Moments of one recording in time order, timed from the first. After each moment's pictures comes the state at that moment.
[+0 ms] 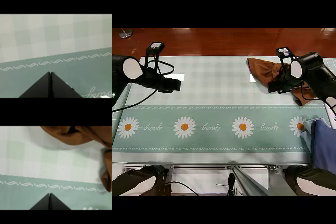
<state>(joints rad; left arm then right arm) -0.22 -1.19 1.19 1.53 -1.16 -1.65 0.27 -1.35 1.27 -1.79 1.23 1.78</state>
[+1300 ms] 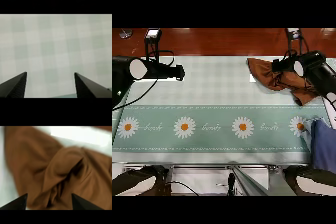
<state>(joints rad) -0.22 -1.24 1.19 1.55 -0.81 -1.65 0.18 -1.41 1.30 -1.99 0.71 1.90</state>
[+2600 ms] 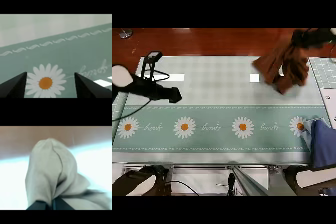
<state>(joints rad) -0.14 -1.04 1.01 1.31 -1.19 -1.46 -0.08 -1.64 1.94 -1.35 1.02 1.59</state>
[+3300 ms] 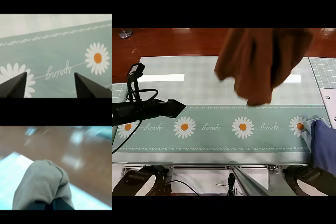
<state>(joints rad) -0.15 -0.68 0.75 1.09 -1.04 -1.46 0.41 -1.15 1.97 -1.29 1.22 1.36</state>
